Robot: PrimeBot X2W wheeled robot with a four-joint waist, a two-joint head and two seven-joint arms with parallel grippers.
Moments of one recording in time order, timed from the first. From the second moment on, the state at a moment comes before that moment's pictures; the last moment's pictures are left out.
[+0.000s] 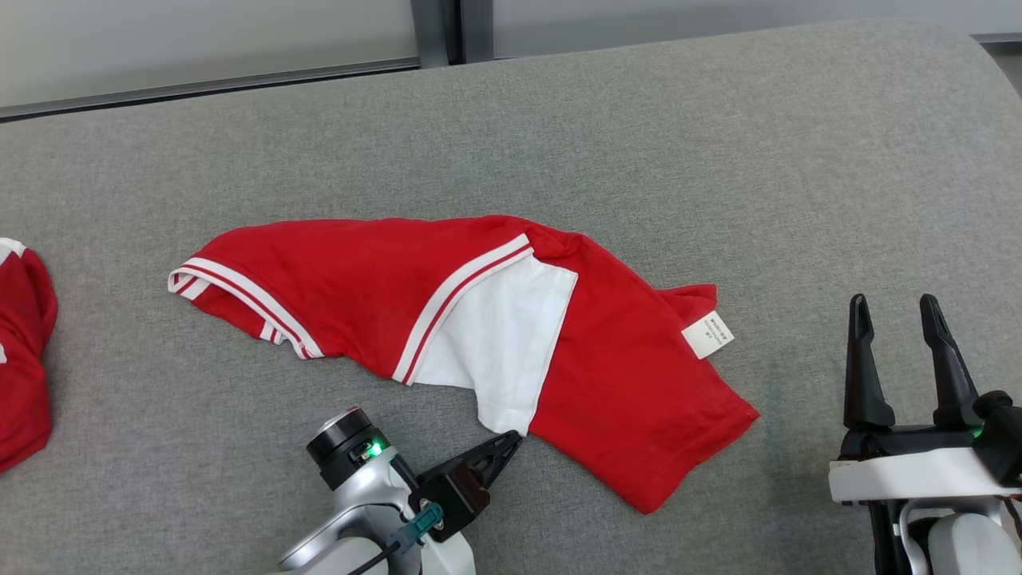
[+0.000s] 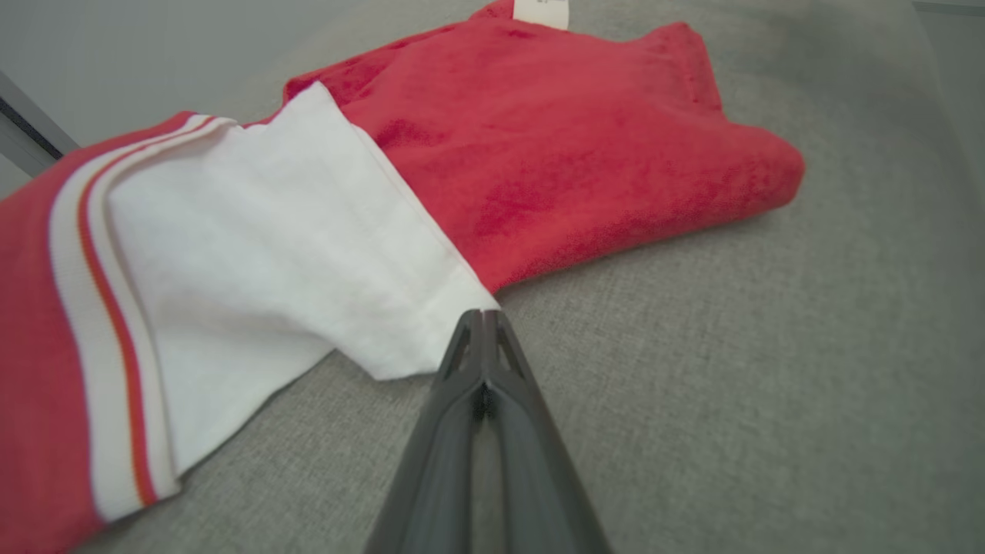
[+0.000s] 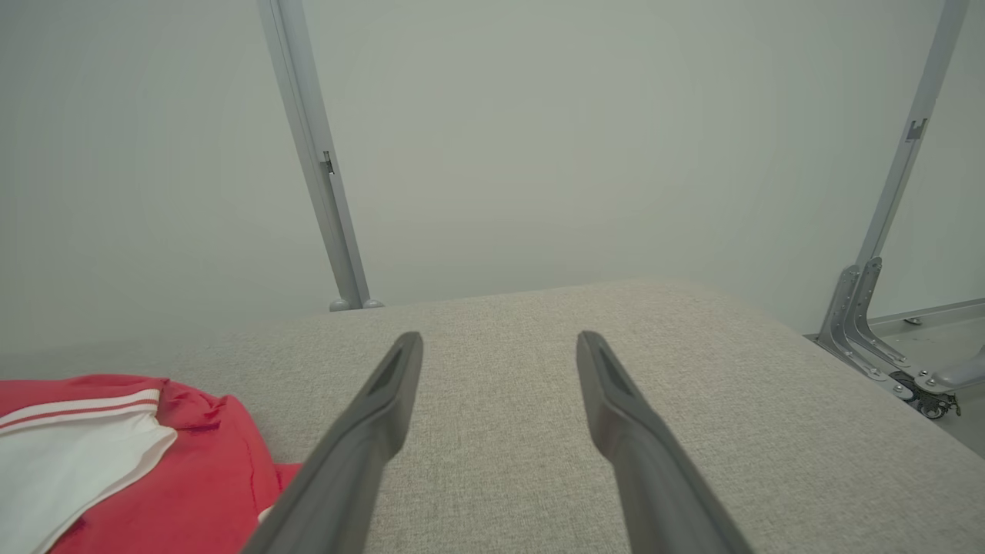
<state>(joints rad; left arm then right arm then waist) -0.42 0.28 -0.93 0.41 -0.18 -0.06 -0.20 -0.12 -0.05 -0.05 0.14 0.15 0.13 -0.26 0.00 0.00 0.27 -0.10</state>
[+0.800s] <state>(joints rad) -0.51 0.16 -0.91 0.47 -0.16 0.13 -0.03 -0.13 -0.05 -0.04 0.15 0.15 0.13 -0.26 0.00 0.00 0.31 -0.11</state>
